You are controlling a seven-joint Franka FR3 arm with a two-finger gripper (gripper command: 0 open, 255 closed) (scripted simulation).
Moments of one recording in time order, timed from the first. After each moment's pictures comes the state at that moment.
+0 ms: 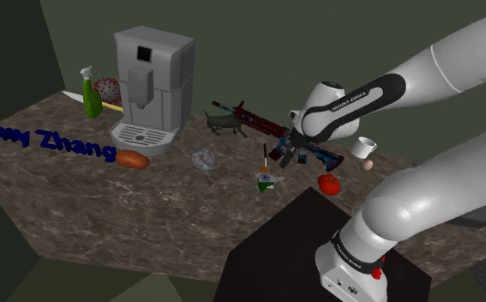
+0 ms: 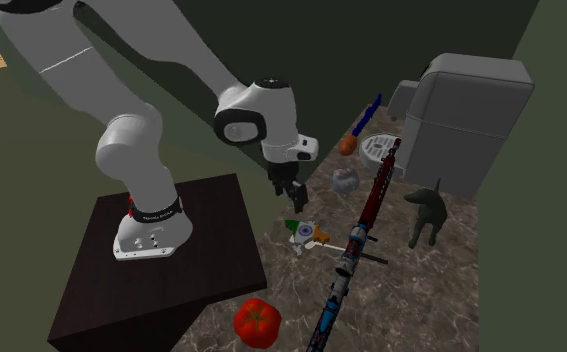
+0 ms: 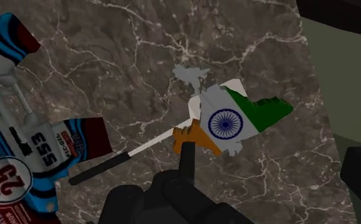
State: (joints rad) arm -0.11 -0.36 -0.26 -2.89 -0.12 2.66 -0.55
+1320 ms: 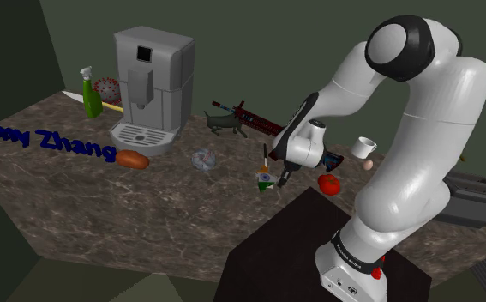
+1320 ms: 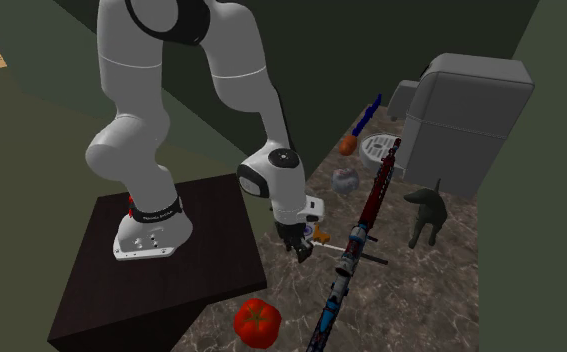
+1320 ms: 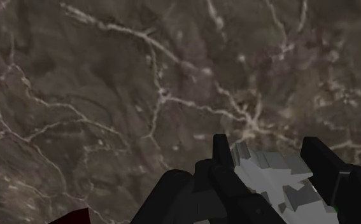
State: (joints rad) arm -0.34 0.30 0.00 -2.74 0.60 3.14 -1.29
